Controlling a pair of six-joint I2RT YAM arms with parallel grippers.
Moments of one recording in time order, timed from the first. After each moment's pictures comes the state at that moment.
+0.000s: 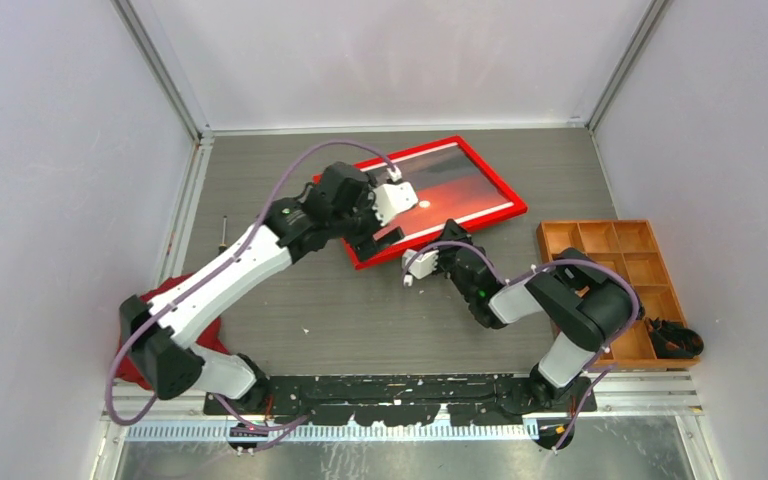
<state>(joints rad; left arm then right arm) -0.78 1.43 1.37 -0.69 0.05 0.45 0.66 1.68 0.39 1.07 0.28 -1.39</state>
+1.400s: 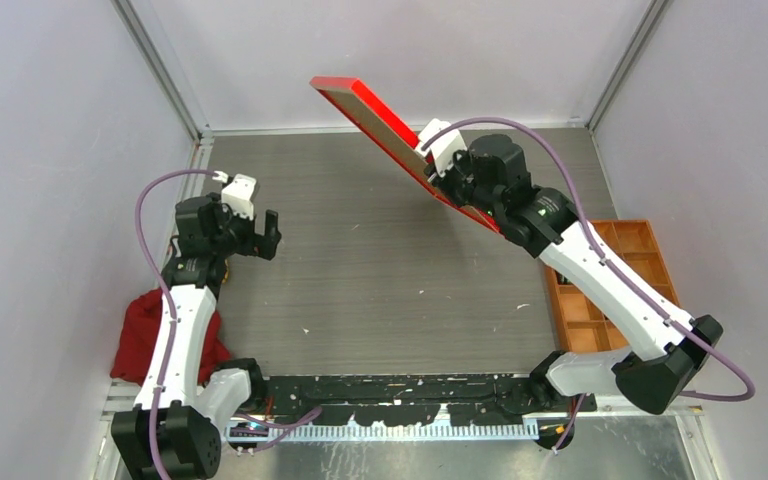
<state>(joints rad) 0.10 0.94 0.81 -0.40 0.34 0.26 0.68 1.29 1.42 -0.51 0.14 -0.43</state>
